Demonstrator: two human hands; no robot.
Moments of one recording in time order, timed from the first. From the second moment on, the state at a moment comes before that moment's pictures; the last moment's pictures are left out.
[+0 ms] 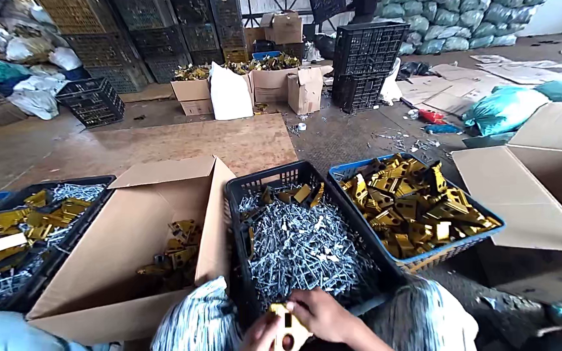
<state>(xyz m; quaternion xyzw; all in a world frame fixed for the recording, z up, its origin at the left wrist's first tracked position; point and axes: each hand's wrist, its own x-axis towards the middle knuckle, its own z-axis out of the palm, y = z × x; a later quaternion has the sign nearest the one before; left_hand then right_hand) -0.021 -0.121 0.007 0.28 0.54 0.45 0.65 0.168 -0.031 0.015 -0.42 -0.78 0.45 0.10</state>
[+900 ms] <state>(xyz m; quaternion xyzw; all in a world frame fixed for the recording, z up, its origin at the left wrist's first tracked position) -0.056 0.130 0.047 0.11 0.47 0.75 0.45 0.223 0.173 0.002 -0.67 -0.67 0.28 0.14</state>
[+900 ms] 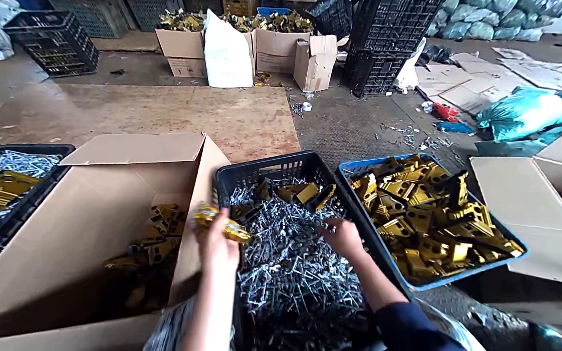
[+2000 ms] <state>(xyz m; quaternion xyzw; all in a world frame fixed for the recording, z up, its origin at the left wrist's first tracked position) -0.022 0.089 0.040 0.21 0.45 0.62 0.61 0.215 0.097 -0.030 -0.53 -0.80 0.13 0.25</state>
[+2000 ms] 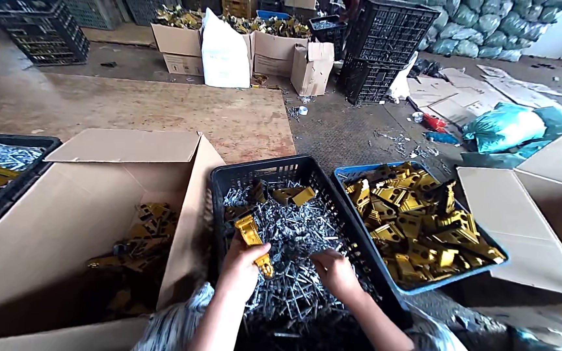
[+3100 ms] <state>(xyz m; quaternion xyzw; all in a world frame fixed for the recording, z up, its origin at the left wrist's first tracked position) 0.022 0.058 -0.003 0.37 0.53 0.53 0.55 0.225 0.062 0.000 -0.45 -0.45 0.60 0.48</state>
